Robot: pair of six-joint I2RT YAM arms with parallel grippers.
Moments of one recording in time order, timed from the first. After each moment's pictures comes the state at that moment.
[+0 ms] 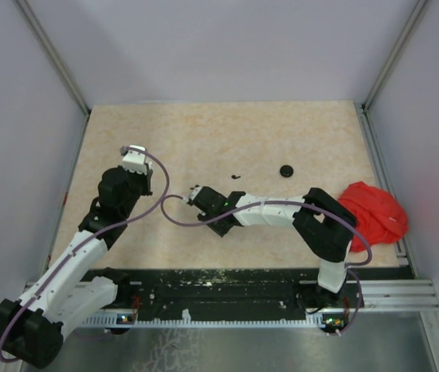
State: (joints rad) left arm -0.39 0.86 0.62 0.00 -0.22 0.04; right arm 1.05 1.82 1.16 -0.49 0.18 0.05
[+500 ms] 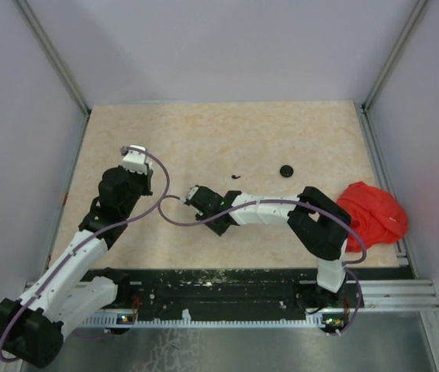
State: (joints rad) left arm -0.38 0.87 0.62 0.00 -0.22 0.04; right arm 1.05 1.86 1.20 -0.49 0.18 0.04
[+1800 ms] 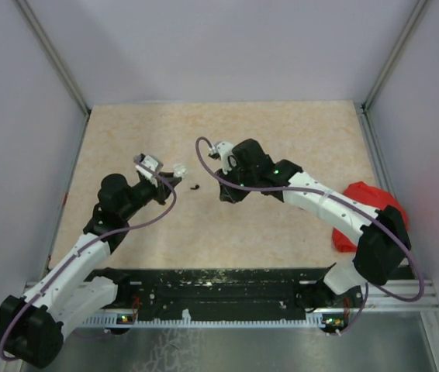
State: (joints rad) left arm -0.38 0.87 0.53 0.22 0.31 0.05; right arm 0.80 1.49 1.23 -0.54 -0.20 0.02
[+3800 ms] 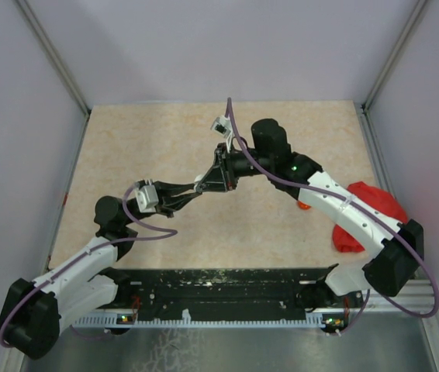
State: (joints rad) left arm -0.48 0.93 0.37 1.00 0.79 -0.02; right arm 0.74 1.37 1.30 -0.23 -0.80 0.34
